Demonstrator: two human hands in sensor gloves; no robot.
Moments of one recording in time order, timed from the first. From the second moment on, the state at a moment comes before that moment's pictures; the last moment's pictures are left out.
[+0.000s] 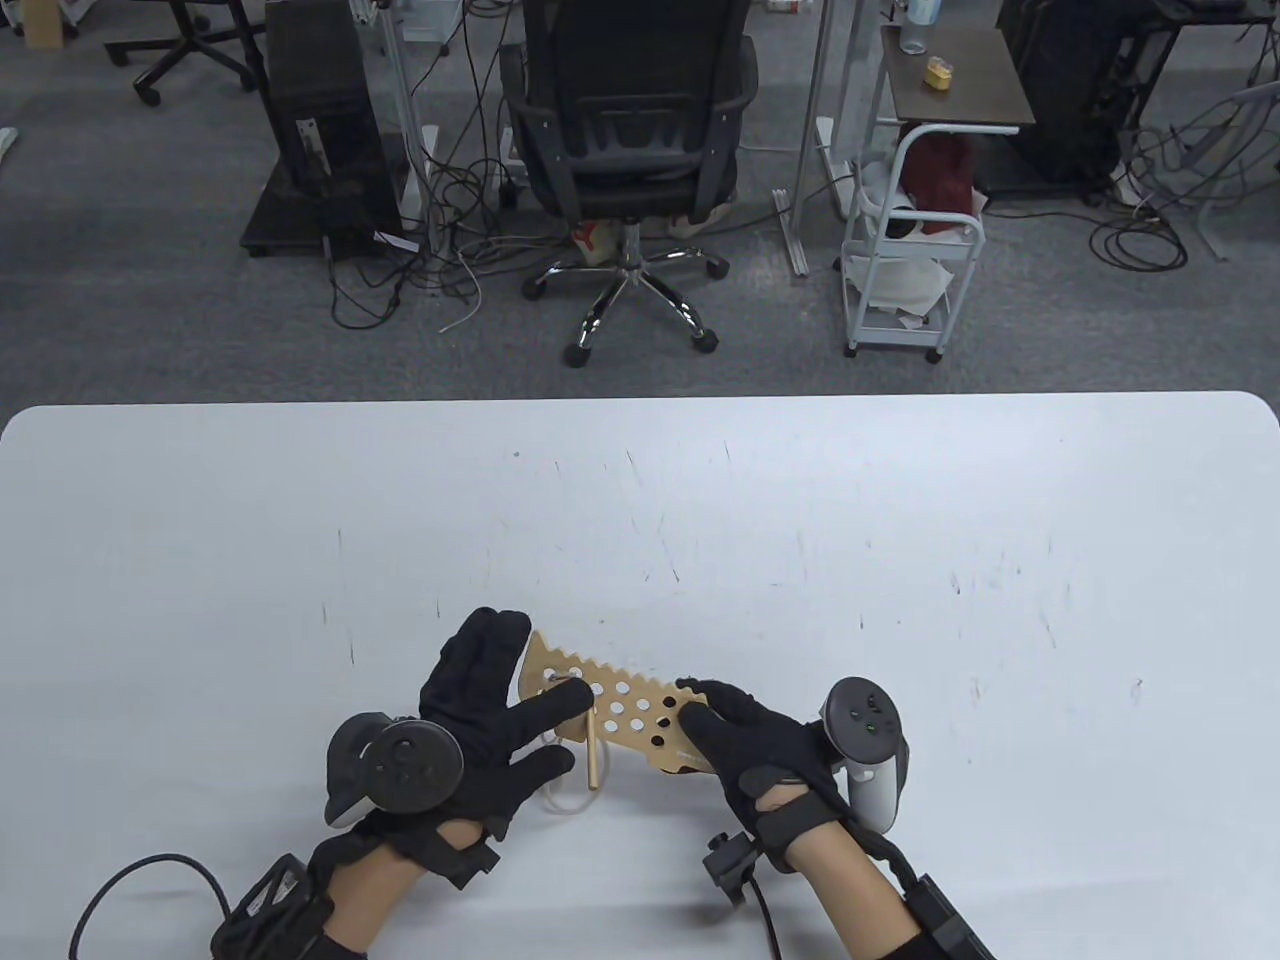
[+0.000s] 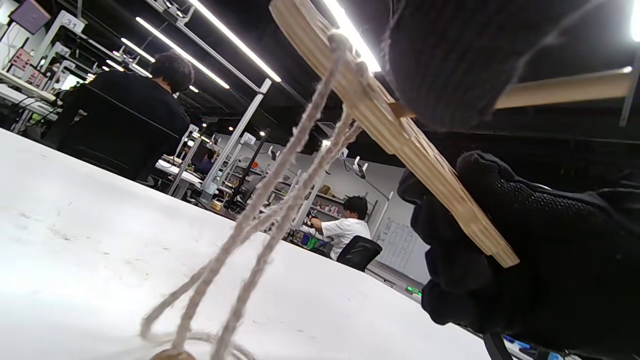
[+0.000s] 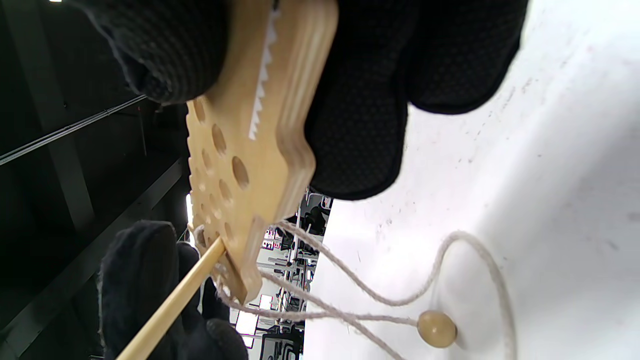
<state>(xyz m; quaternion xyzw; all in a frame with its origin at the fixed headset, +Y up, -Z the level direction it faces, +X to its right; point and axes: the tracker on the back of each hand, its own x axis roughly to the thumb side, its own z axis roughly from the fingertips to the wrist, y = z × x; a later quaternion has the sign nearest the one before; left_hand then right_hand) -0.203 -0.703 -0.291 0.09 -0.30 0.27 0.91 0.107 -0.752 -0.306 0.07 0.08 0.74 0.67</state>
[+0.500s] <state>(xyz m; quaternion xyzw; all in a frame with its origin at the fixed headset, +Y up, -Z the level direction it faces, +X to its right) -0.194 -0.704 -0.284 0.12 -0.30 0.25 0.91 0.097 -0.755 -0.304 0.09 0.10 0.74 0.65</state>
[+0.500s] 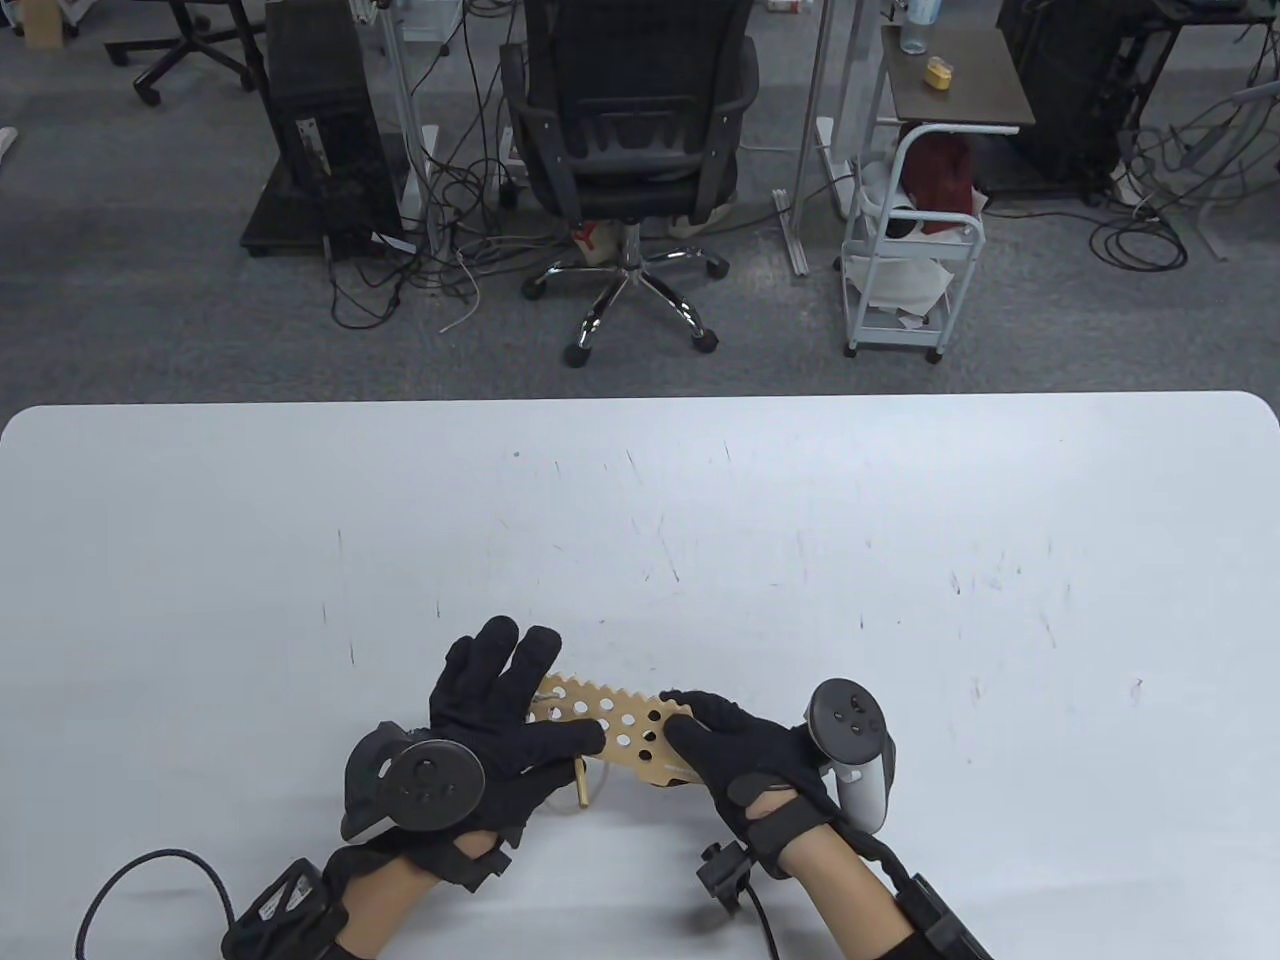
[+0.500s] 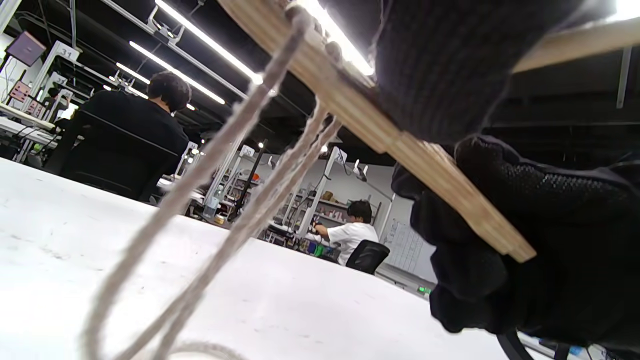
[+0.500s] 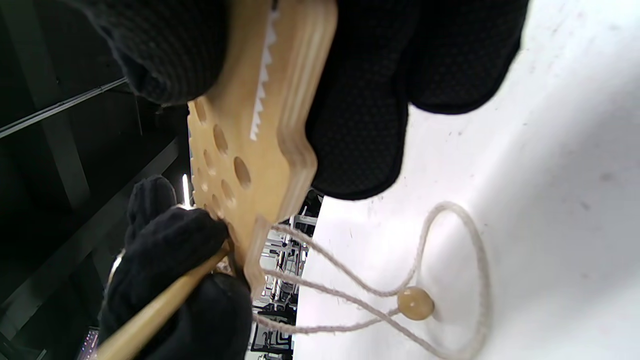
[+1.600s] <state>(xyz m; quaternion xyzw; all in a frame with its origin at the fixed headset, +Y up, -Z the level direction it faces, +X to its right) -0.269 -0.695 -0.310 0.18 -0.15 0.39 0.89 0.121 -0.753 -0.311 0.04 0.03 0.78 0.63</state>
